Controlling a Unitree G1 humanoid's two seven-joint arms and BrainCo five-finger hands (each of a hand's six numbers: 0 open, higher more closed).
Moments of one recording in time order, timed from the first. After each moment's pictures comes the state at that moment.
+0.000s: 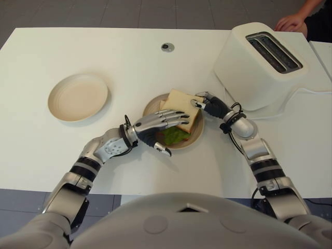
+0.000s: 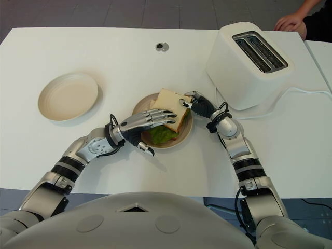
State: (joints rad) left arm -0.16 0.42 -0.41 0.37 0.68 -0.96 -0.09; right arm -0.12 -0.42 0.18 0.25 -0.21 -0.29 0.32
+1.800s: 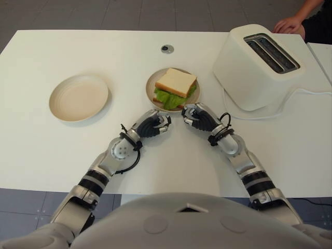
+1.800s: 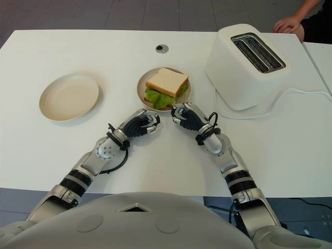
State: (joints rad) left arm -0.02 0.33 -0.42 0.31 0.30 -0.59 -0.07; right arm -0.01 -0.34 0.21 0.25 -0.37 -0.49 0.05
